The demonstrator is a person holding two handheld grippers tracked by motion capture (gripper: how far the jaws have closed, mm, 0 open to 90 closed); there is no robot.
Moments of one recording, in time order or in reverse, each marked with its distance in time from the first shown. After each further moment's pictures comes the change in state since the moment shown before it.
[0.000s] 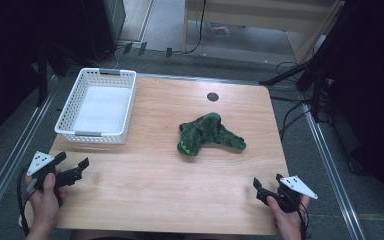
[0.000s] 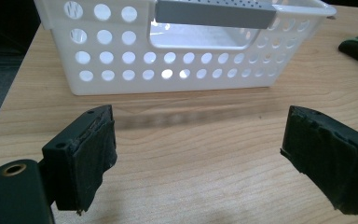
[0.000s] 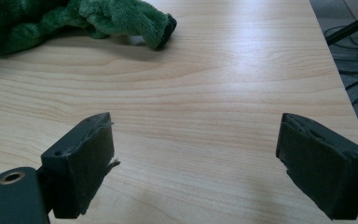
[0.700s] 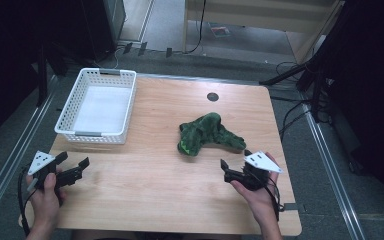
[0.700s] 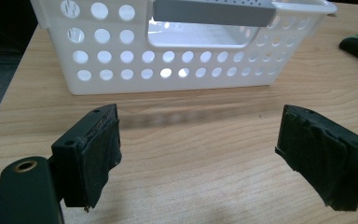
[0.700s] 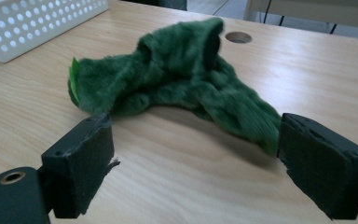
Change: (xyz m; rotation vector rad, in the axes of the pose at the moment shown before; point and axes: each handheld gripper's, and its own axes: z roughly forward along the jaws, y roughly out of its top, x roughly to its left) left arm -0.001 0.000 0.001 0.004 -0.001 0.004; right arm 0.098 0.073 0.033 -0.051 0.147 -0.185
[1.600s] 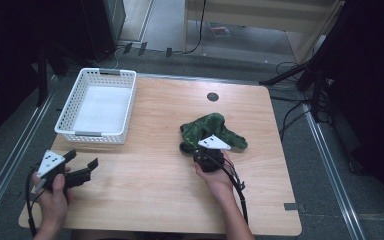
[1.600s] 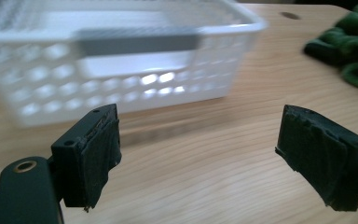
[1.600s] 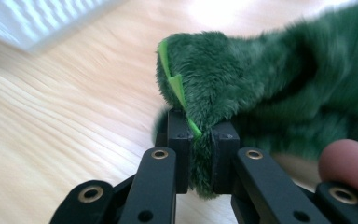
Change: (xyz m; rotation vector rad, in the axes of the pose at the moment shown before) left arm -0.052 0.017 0.001 -0.017 -0.098 0.107; right arm 0.066 0.020 0.083 0.075 0.140 0.011
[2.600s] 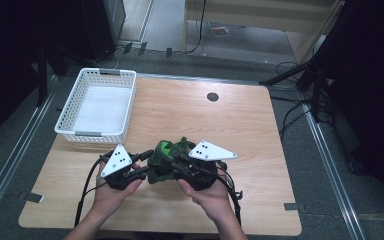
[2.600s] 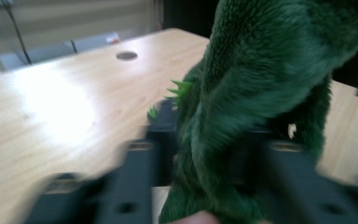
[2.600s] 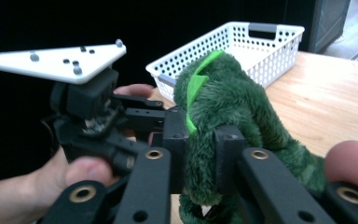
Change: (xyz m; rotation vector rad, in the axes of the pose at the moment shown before) left arm -0.119 0.048 0.042 -0.038 -0.413 0.173; right arm 0.075 0.052 -0.082 -0.125 0.406 -0.003
